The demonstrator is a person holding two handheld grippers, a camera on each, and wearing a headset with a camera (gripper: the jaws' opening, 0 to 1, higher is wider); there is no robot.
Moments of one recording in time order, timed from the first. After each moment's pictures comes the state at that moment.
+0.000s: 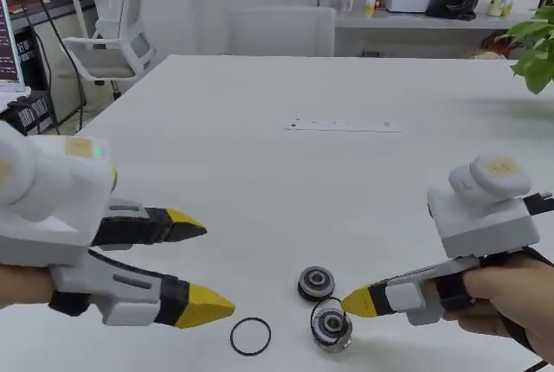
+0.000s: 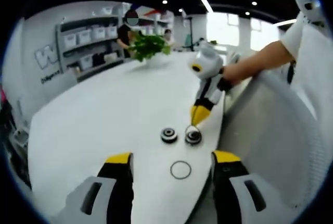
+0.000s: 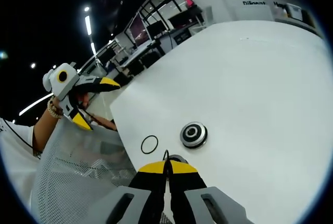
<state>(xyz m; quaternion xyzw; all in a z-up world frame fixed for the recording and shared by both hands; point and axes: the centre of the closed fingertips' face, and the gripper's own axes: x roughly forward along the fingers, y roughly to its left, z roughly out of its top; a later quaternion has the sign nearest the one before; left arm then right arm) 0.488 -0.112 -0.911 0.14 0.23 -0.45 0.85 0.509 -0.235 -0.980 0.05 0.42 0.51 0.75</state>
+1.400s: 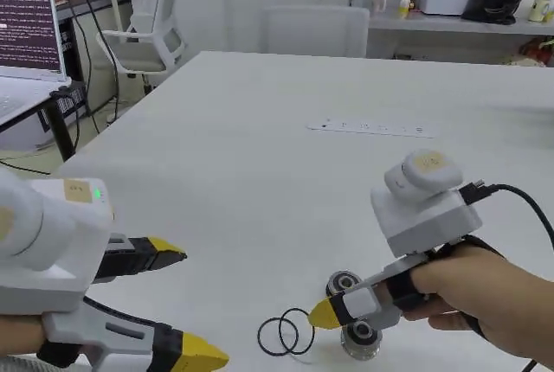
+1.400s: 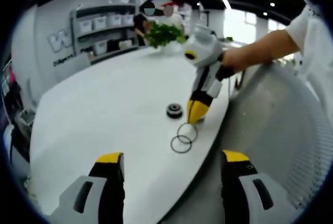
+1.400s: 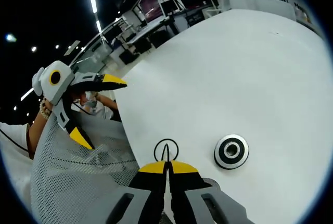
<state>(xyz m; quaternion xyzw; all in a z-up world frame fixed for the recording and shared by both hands) 0.468 -0.089 -0.946 0.13 0.28 -0.40 0.86 0.501 -0.174 -1.002 -0.02 0.48 0.54 0.70</state>
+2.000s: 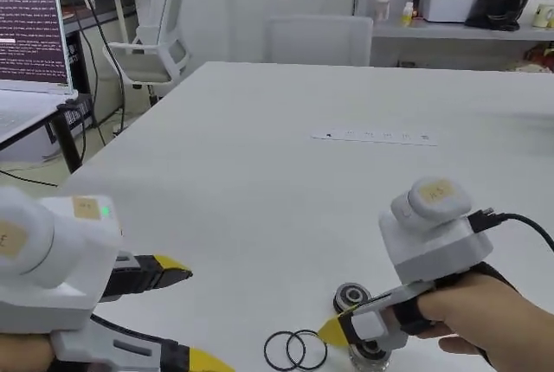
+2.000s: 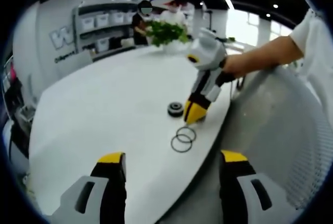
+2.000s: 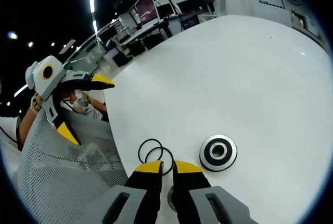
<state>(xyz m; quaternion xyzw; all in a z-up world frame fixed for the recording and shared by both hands) 0.468 -0.087 -0.948 0.12 0.28 -0.39 0.87 0.513 -0.183 -1.011 -0.04 0.45 0.52 0.72</state>
